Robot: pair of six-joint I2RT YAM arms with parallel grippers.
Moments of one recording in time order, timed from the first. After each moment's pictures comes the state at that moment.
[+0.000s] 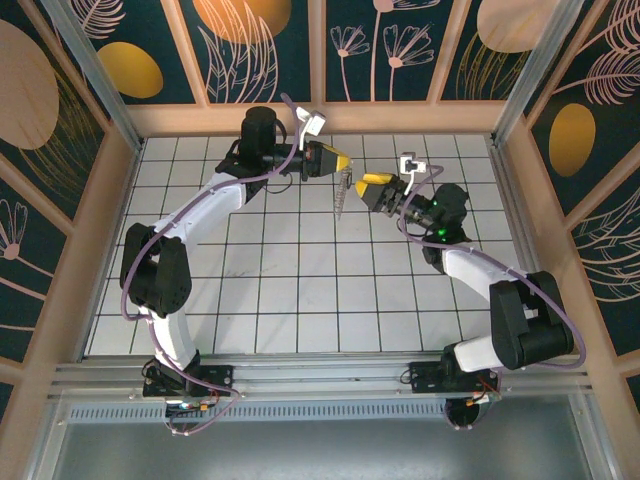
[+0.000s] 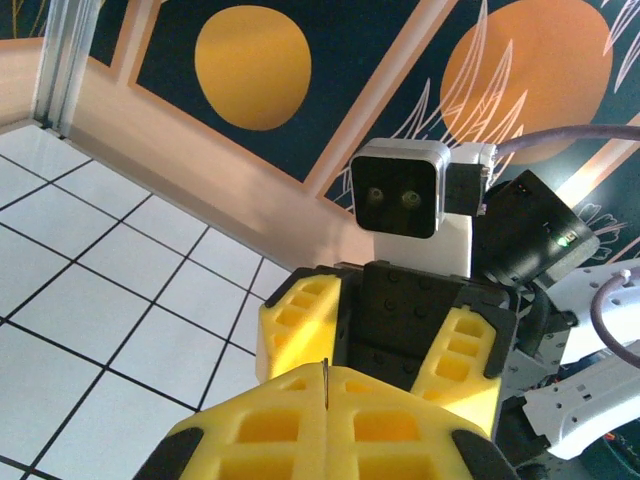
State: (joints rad) left arm -0.47 1.86 1.58 0.08 1.06 -0.39; right arm 0.27 1.41 0.68 0.91 -0.79 0.69
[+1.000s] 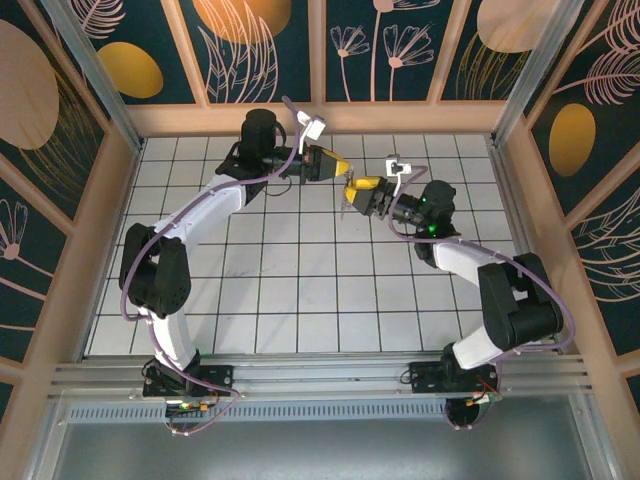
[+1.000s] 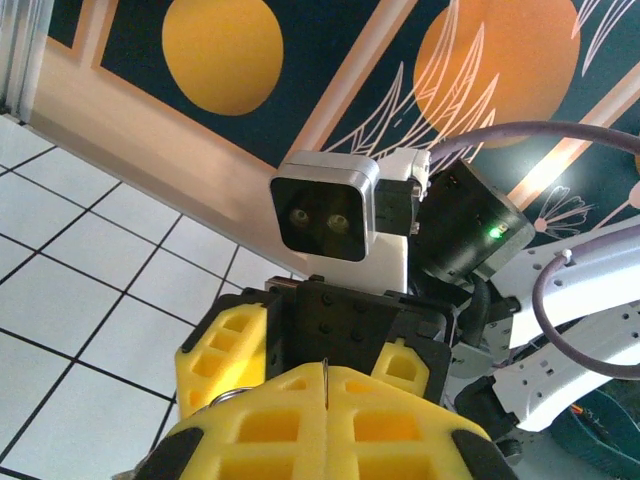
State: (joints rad) left arm -0.47 1.85 1.56 0.09 1.12 -0.39; right arm 0.31 1.53 0.73 0.94 -0.86 0.63
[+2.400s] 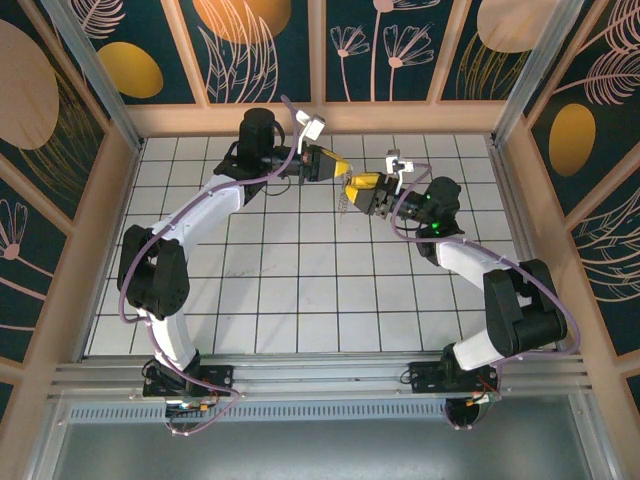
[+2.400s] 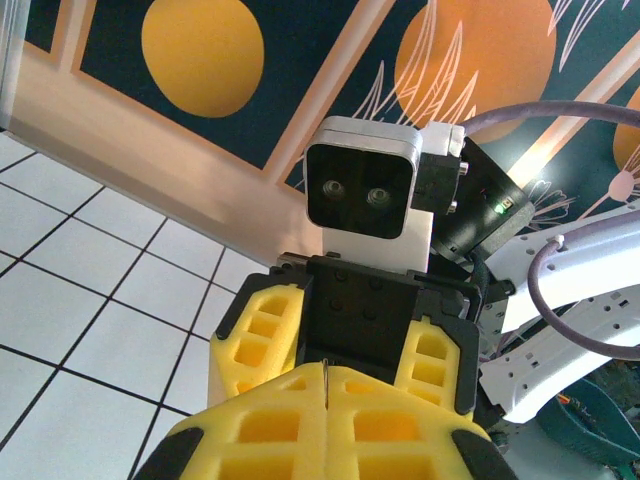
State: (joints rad) left arm -0.47 1.84 1.55 0.09 1.14 -0.39; right arm 0.30 1.48 0.75 0.94 -0.94 0.60
